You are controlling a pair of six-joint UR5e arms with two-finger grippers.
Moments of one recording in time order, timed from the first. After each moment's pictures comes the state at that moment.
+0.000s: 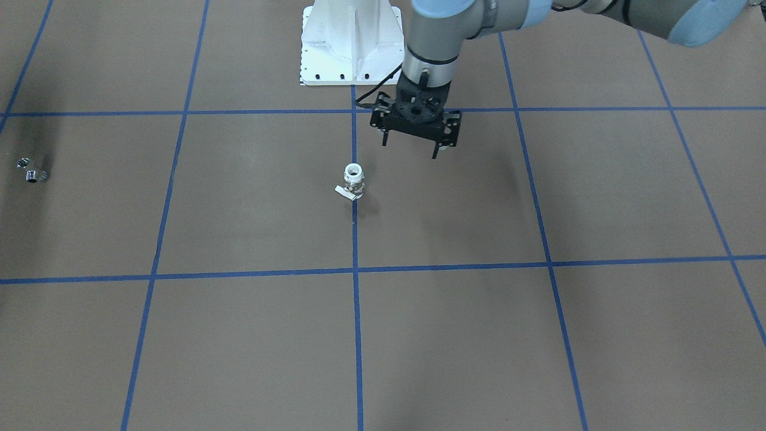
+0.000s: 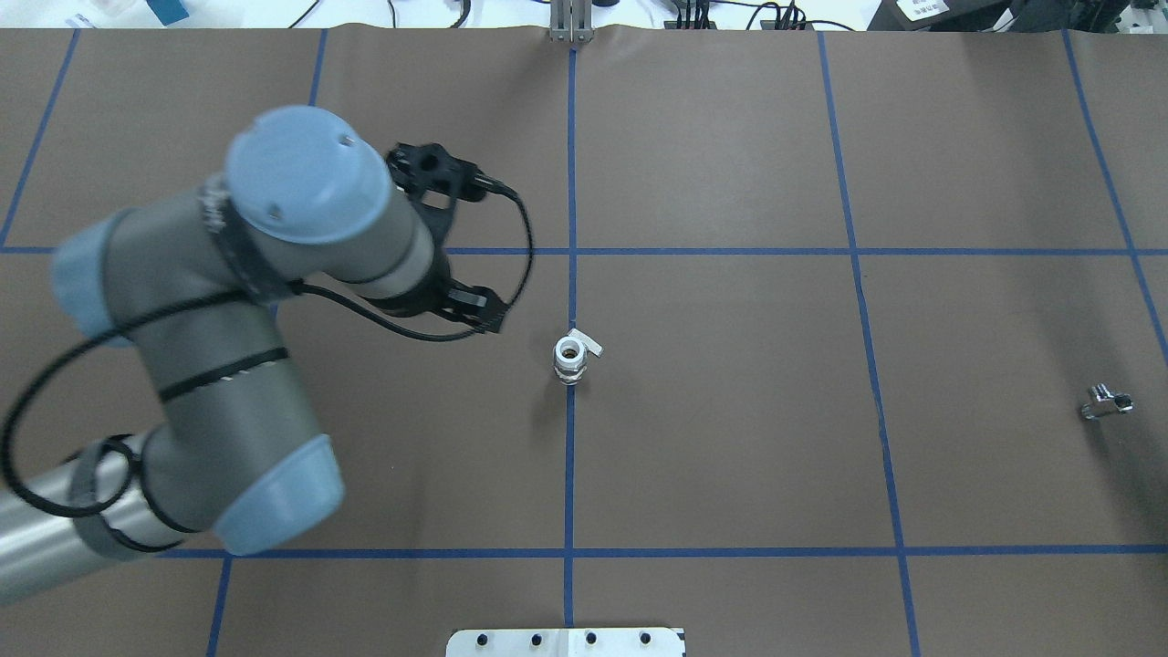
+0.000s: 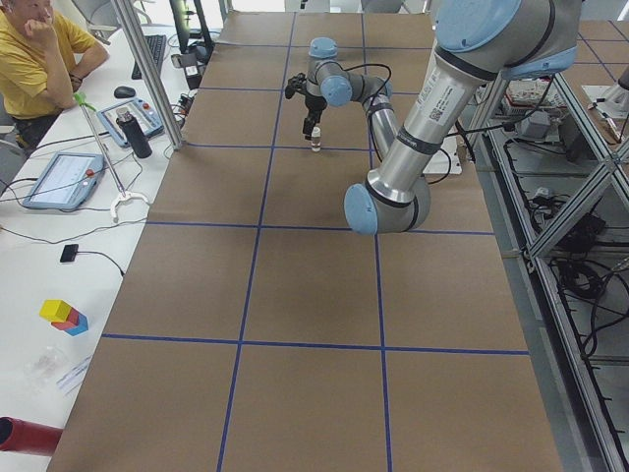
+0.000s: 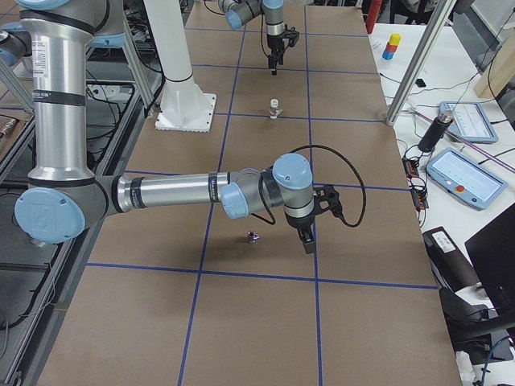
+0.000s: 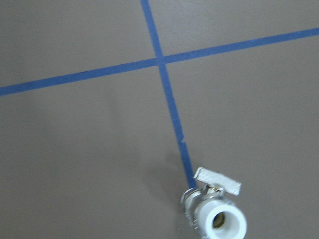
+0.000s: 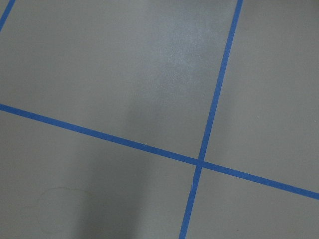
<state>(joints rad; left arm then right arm) -0.63 -2.18 -1.97 -1.37 -1.90 -0.78 1.51 -1.62 1.73 -1.32 2.31 0.02</state>
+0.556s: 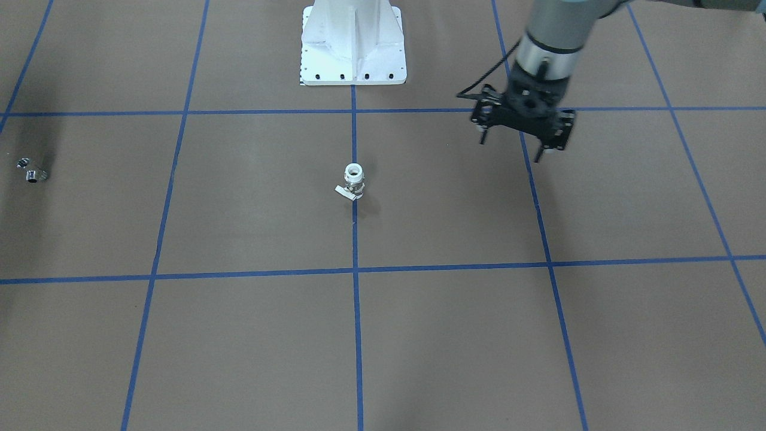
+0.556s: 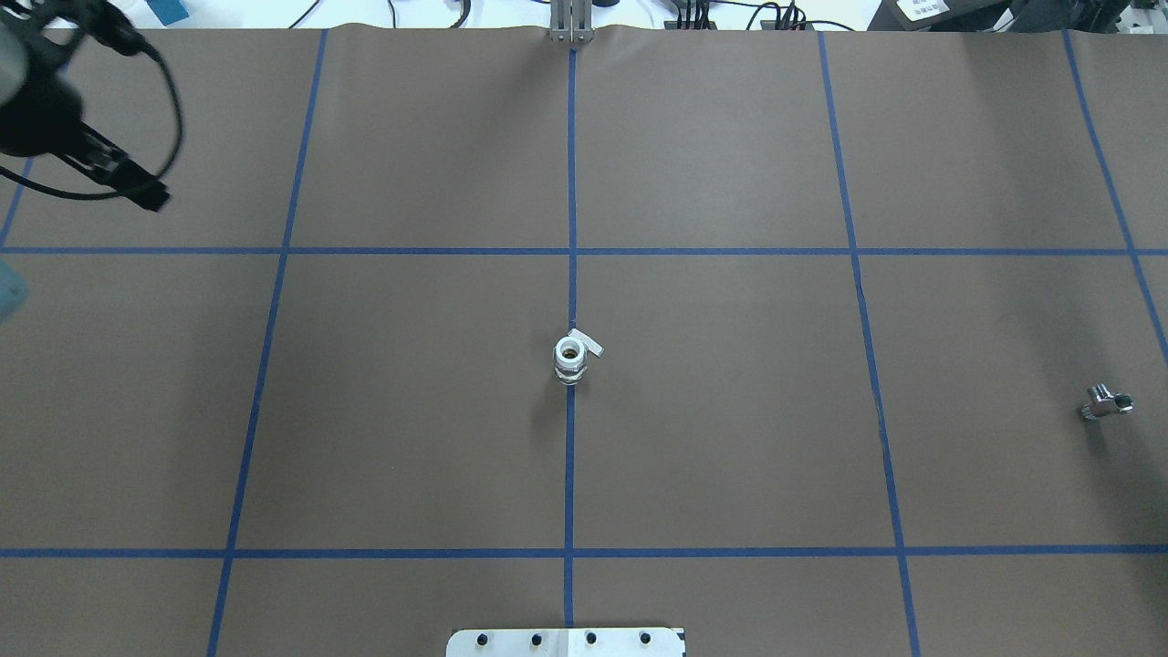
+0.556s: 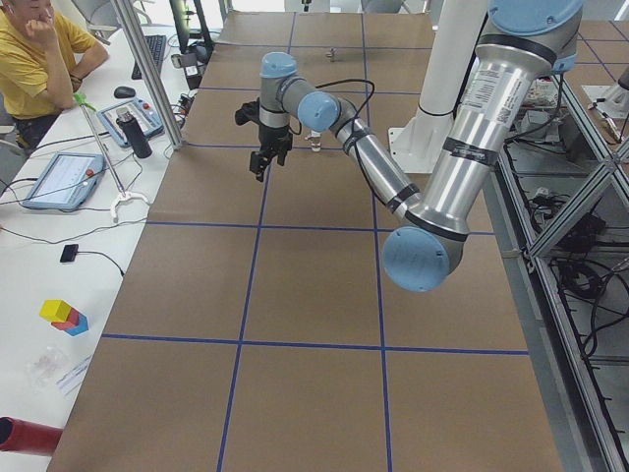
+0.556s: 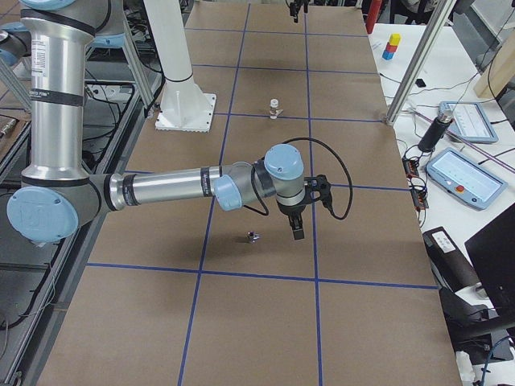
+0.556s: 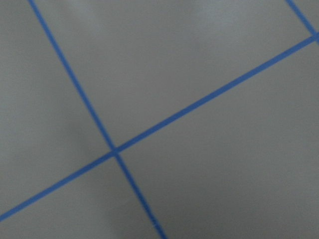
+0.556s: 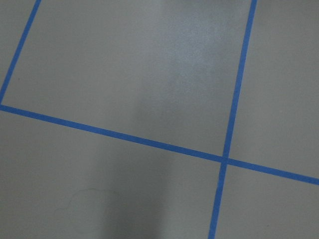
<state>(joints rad) -1.16 -1.88 -2.04 -1.31 -2.11 -0.03 1.45 -1.69 1.84 -1.32 2.37 0.21</state>
